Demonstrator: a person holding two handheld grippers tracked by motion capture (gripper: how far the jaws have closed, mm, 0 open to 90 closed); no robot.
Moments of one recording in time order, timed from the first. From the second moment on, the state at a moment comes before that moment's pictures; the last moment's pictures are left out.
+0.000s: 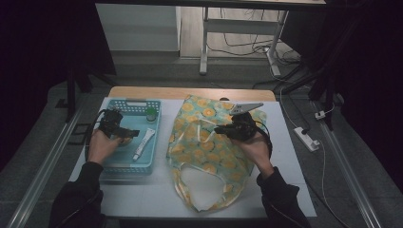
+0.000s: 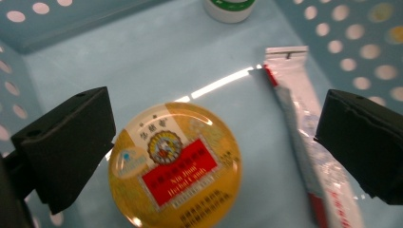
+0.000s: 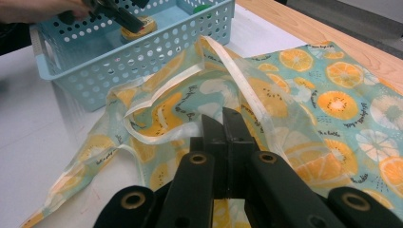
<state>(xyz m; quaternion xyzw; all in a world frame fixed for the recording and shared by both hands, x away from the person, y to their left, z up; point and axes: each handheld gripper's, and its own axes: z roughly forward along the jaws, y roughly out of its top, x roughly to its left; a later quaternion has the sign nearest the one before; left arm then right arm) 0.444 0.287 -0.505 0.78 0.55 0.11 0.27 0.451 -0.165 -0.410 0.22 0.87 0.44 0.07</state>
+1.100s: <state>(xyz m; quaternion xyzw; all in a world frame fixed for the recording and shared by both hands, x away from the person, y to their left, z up) 0.452 0.277 -0.518 0.80 0.58 0.04 0.14 0.450 -0.164 -0.410 0.22 0.87 0.44 0.07</state>
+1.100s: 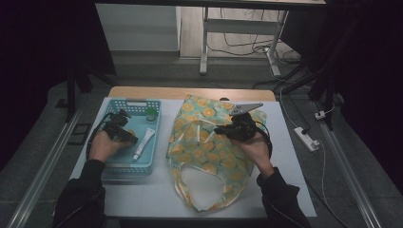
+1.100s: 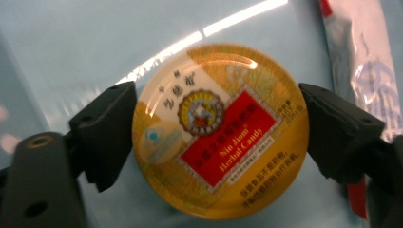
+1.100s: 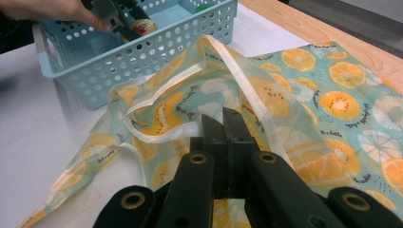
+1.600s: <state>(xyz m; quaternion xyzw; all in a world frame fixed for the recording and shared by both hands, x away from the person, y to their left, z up) 0.447 0.274 -0.506 0.80 0.57 0.05 0.17 0.451 -0.166 -0.410 0.22 0.87 0.44 0.07</state>
